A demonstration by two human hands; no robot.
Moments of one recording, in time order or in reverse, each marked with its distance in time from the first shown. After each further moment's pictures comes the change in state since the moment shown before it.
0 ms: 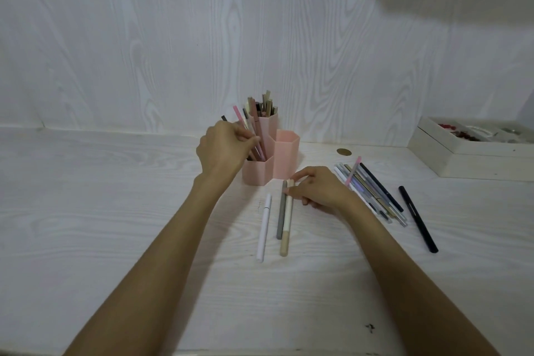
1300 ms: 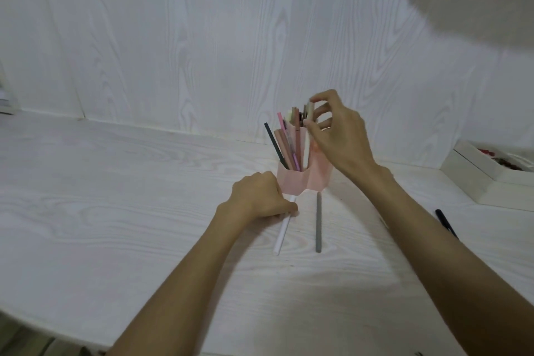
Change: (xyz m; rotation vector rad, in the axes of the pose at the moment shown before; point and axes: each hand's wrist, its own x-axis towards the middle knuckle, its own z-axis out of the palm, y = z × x) left_hand -0.026 -0.043 -0.006 0.240 -0.594 0.050; right_hand 0.015 -0.096 0.010 -0.344 0.503 -0.805
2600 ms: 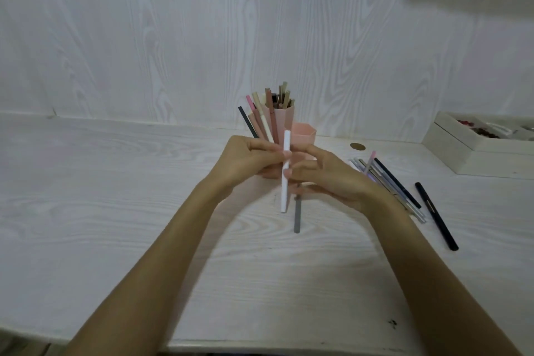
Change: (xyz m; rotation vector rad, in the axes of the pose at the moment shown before) left_hand -0.011 0.023 -0.020 -0.962 0.012 0.142; right_hand -0.070 0.021 -0.017 0.765 -0.622 0.679
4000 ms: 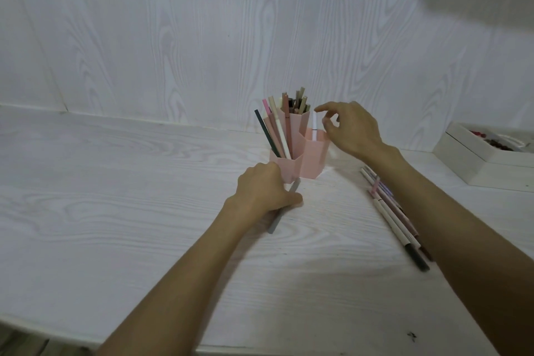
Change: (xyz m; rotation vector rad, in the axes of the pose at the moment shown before) left_hand 0.006 -0.031 0.016 0.980 0.046 -0.107; right_hand 0.074 -0.023 -0.048 -1.100 0.598 -0.401
